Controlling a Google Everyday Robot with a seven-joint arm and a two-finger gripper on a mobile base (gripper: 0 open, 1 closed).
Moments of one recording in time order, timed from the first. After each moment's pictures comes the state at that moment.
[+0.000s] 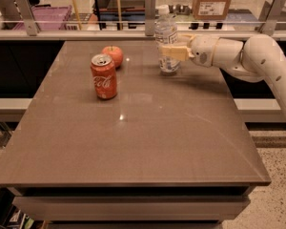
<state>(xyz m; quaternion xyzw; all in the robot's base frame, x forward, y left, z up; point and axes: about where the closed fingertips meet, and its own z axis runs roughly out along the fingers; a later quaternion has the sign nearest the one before) 0.736 -0.093 0.907 -0.38 0.63 0.33 0.60</state>
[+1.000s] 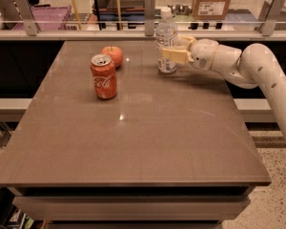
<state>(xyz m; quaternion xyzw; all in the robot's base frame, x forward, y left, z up) 0.740 -0.093 0.898 -0.38 0.58 0.34 0.63</state>
